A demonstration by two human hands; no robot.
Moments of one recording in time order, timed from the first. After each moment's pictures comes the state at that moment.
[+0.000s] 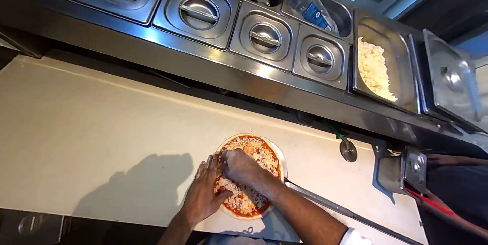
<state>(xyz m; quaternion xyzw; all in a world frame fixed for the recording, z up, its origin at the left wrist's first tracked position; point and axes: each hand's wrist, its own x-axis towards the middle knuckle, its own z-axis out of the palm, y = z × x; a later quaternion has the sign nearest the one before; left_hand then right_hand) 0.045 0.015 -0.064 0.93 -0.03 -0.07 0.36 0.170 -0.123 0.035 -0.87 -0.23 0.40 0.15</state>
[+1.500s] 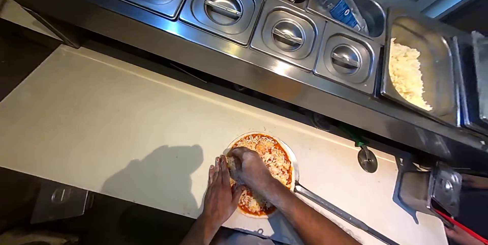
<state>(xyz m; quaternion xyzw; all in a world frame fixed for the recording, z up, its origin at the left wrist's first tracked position) 0.021 -0.029 -0.071 0.95 0.06 0.00 0.30 0.151 -0.127 0.029 -0.90 -0.22 0.30 0.24</state>
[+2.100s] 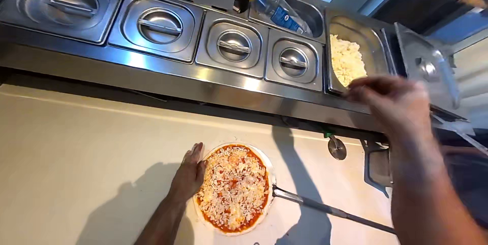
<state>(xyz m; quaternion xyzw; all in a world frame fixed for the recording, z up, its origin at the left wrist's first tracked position) 0.137 0.020 -0.066 0.93 -0.02 -0.03 0.37 0.282 -0.395 0.225 -0.94 -0.02 -0.09 0.32</state>
